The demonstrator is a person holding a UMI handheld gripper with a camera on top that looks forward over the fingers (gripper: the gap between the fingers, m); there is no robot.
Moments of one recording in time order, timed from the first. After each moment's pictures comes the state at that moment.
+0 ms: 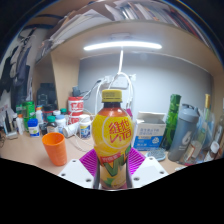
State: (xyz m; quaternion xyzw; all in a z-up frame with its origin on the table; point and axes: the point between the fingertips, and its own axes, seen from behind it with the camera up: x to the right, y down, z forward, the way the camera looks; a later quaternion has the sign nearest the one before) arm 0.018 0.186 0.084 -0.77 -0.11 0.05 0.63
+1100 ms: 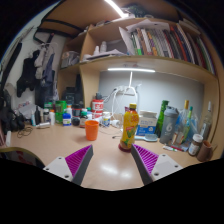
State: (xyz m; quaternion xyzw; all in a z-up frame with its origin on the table) arm 0.025 -0.052 0.115 -0.76 -0.15 0.07 0.63
